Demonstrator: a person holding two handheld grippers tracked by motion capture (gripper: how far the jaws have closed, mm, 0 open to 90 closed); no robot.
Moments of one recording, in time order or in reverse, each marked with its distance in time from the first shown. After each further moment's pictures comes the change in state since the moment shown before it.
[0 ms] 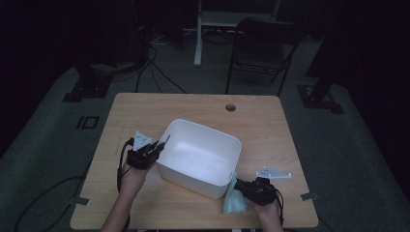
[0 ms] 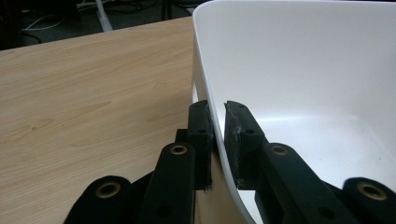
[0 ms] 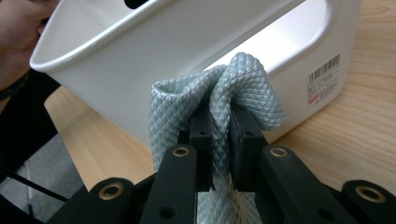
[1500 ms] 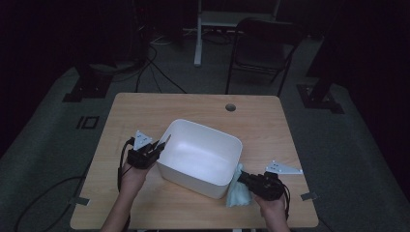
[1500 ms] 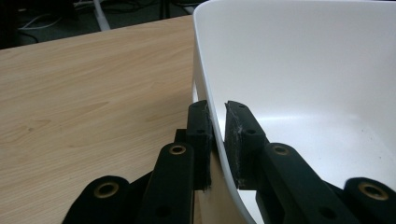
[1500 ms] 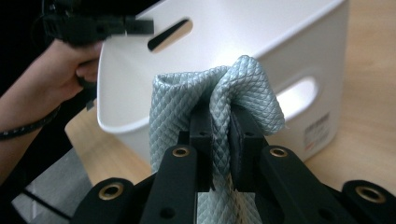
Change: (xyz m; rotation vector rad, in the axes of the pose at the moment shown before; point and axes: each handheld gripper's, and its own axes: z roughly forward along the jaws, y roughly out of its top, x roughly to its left) left arm 0.001 0.001 0.002 0.007 -0.016 0.004; right arm 0.007 0.027 -0.024 -0.105 0.023 -0.027
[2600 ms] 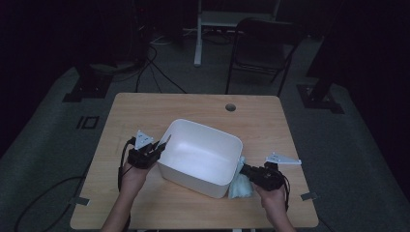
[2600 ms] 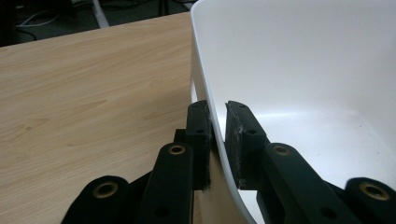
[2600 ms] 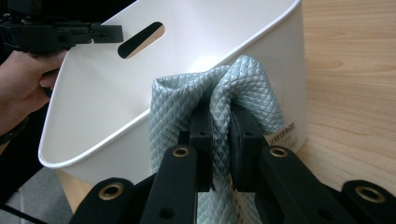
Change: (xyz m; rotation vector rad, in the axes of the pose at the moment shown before) left arm -0.002 0.001 0.001 0.013 0.007 -0.002; right arm -0.025 0.010 0.011 0.025 -0.035 0.055
